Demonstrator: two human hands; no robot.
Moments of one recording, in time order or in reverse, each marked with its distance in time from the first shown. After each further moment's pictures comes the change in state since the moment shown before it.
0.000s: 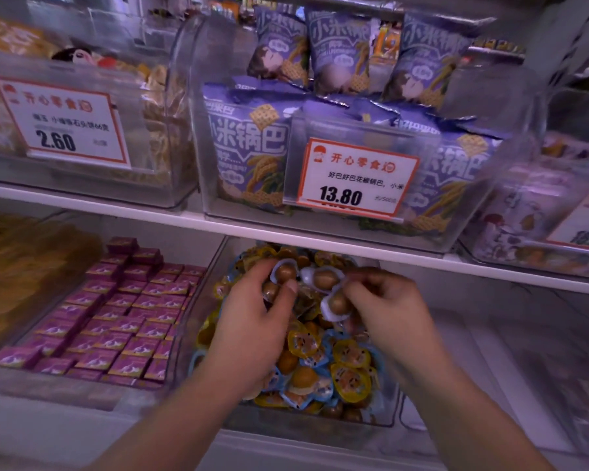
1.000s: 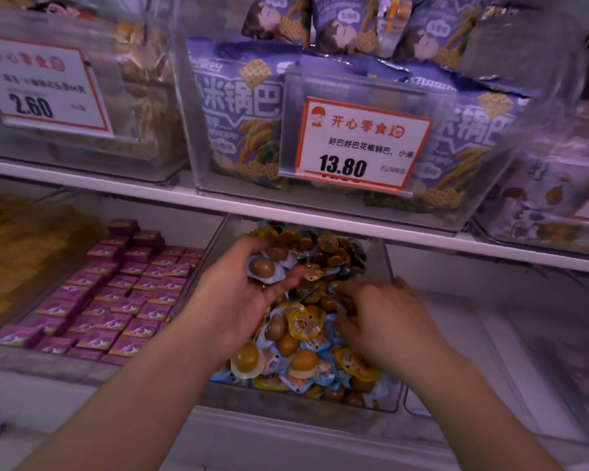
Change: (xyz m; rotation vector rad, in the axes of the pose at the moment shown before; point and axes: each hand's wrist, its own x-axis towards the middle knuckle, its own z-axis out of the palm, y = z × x) left_hand 0.023 0.004 -0.005 -0.902 -0.015 -0.653; right_hand 0.007 0.026 -0.013 -1.280 -0.312 -0.322
